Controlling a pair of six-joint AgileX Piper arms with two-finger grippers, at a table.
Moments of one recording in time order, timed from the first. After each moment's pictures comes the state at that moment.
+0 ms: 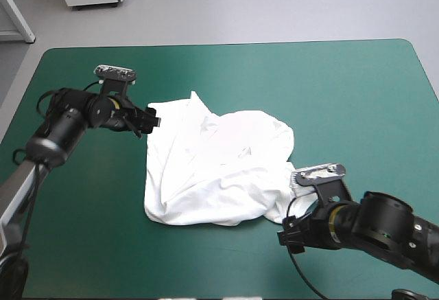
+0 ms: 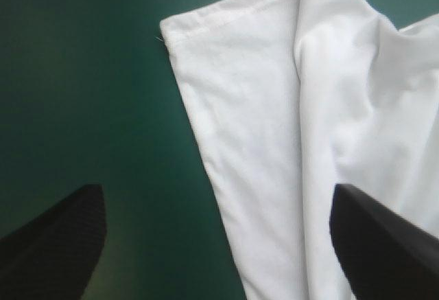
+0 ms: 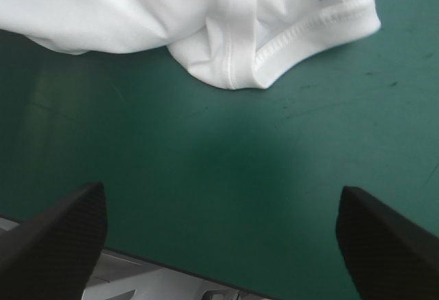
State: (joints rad) left arm -0.25 1.50 -1.34 0.03 0.88 -0.02; right arm 1.06 0.98 -0.99 -0.24 1.25 0.82
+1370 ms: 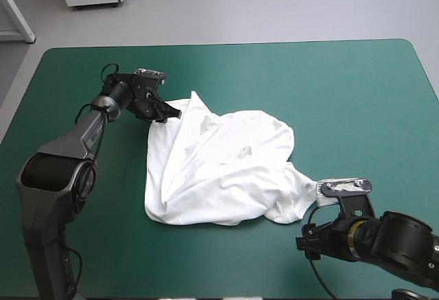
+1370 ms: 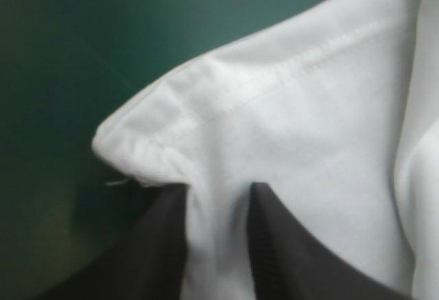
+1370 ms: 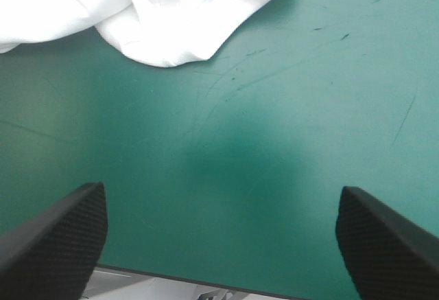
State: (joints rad) left arm -0.20 2.10 -1.67 -0.11 0.85 0.14; right arm 1.06 0.88 -0.84 -0.29 1.24 0.96
